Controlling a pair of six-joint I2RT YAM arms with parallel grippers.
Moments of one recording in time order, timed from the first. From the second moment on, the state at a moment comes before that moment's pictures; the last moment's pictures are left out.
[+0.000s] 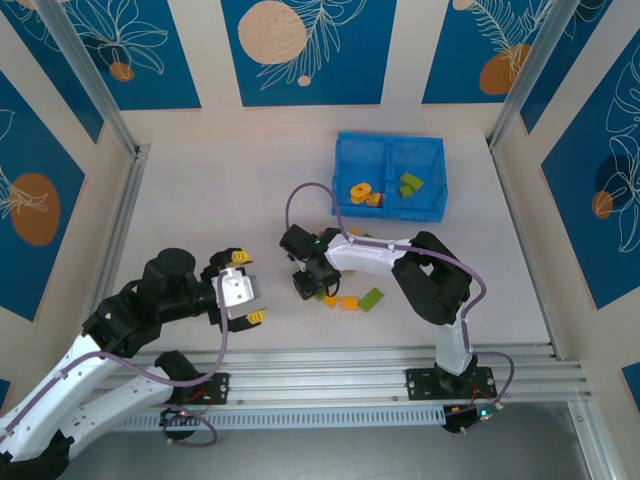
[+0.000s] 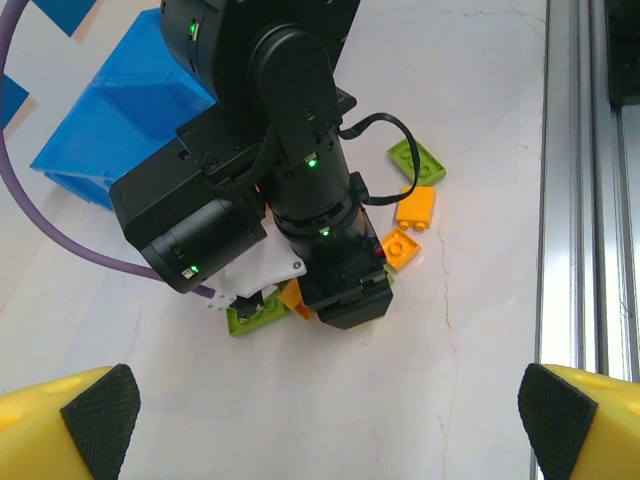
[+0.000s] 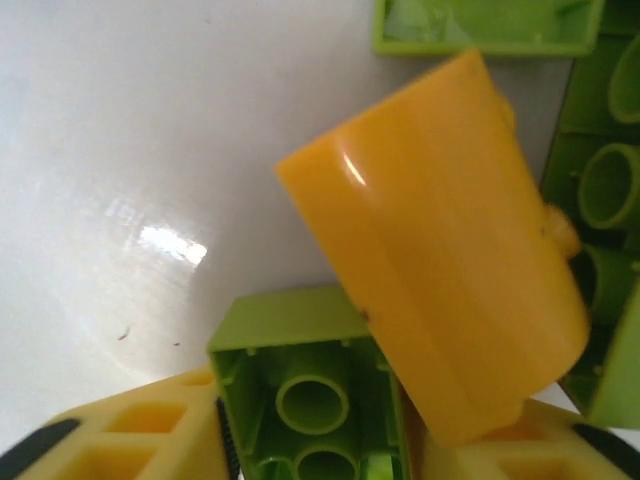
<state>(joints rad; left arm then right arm) -0.75 0.64 0.88 -0.81 0.25 0.61 0.91 1.97 1.34 -0.77 0.00 0.32</state>
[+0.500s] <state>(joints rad) -0.75 0.64 0.86 -0.77 0.25 0.63 0.89 1.66 1.30 -0.80 0.04 0.33</state>
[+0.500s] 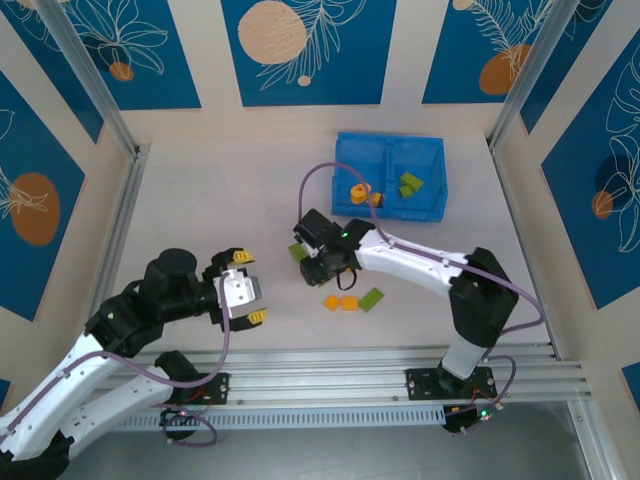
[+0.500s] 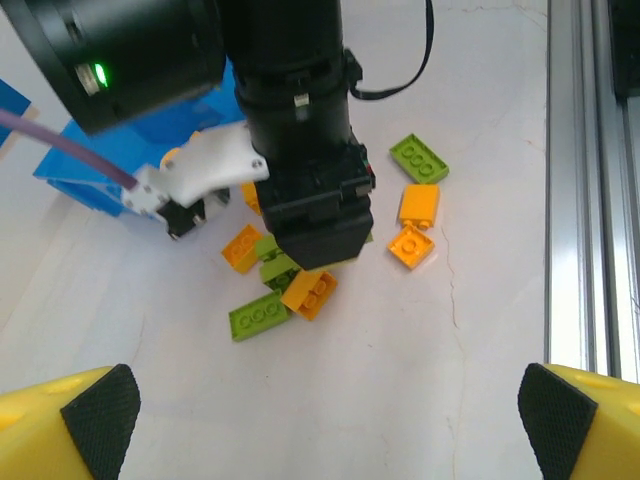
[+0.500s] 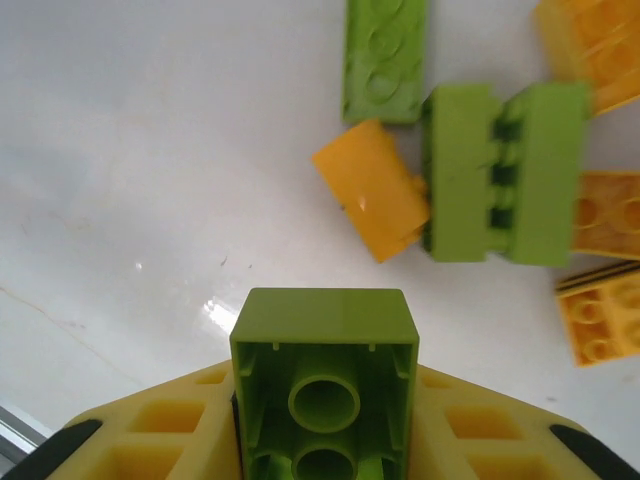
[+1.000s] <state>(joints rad) -0.75 0.72 0.76 -0.38 0.31 0.23 0.28 1.57 1.42 -0.66 0.22 0.31</state>
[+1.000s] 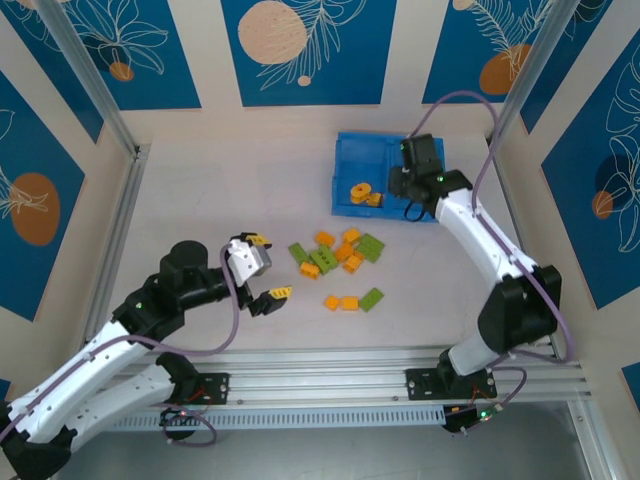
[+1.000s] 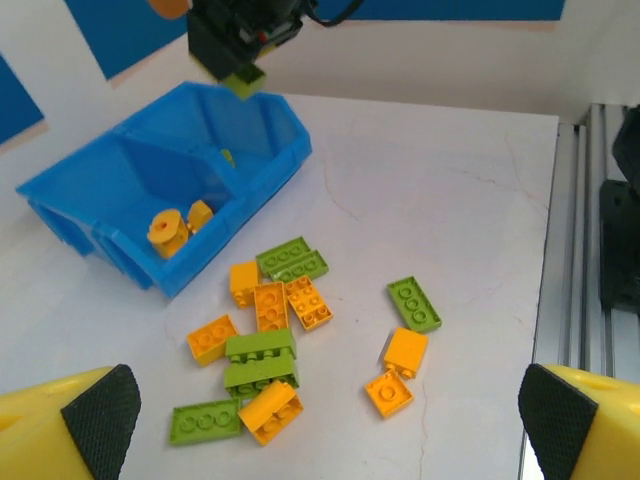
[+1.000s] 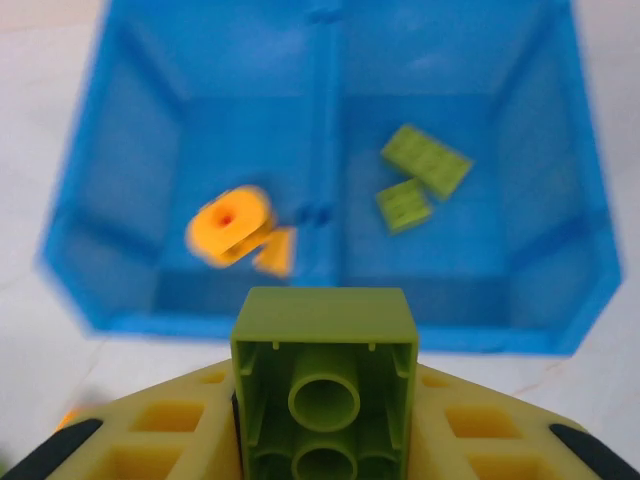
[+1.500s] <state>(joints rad) -0.75 0.77 0.84 -0.49 0.15 0.06 0.10 2.16 1.92 -0.81 0.17 0.34</state>
